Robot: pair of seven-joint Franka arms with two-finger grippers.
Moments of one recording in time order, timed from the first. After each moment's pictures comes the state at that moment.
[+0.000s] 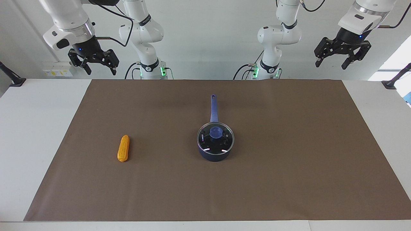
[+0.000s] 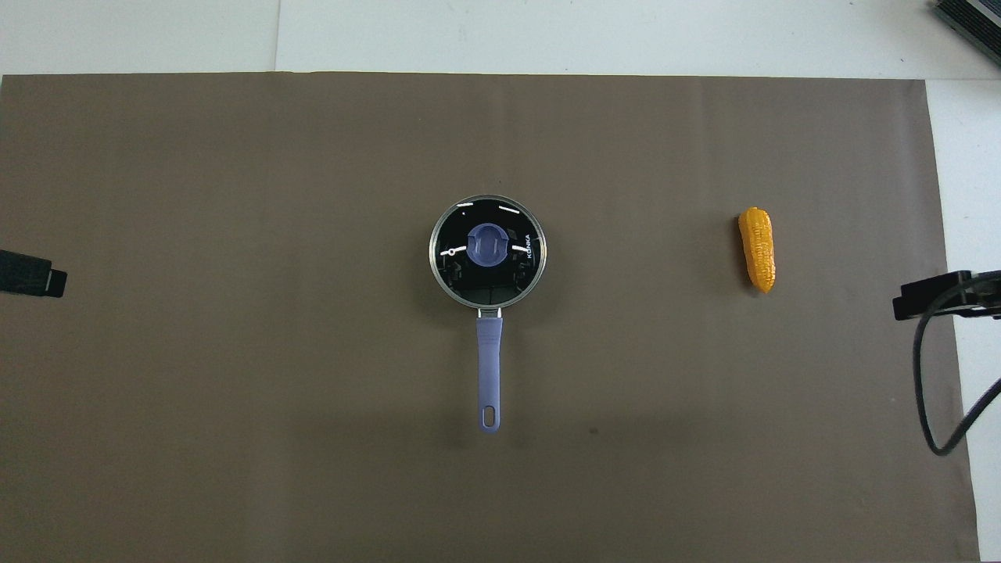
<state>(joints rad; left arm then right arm) -0.03 -0.04 -0.04 -1.39 -0.02 1.36 0.10 0.06 -0.10 -0.09 -1.62 -0.03 1.46 -0.02</state>
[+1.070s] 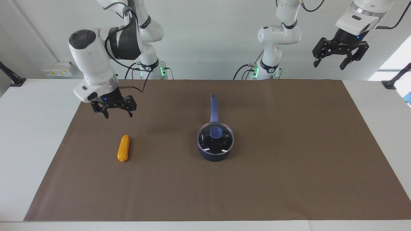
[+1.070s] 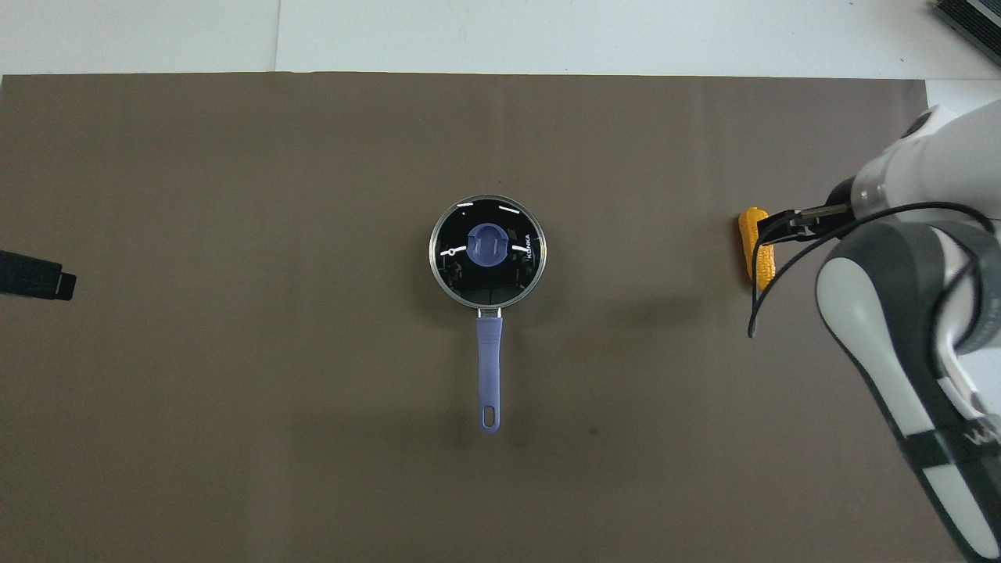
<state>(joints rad) -0.08 -0.03 -0.09 -1.40 -0.02 1.43 0.03 0.11 0.35 -0.09 -1.76 -0.03 2.19 -0.02</state>
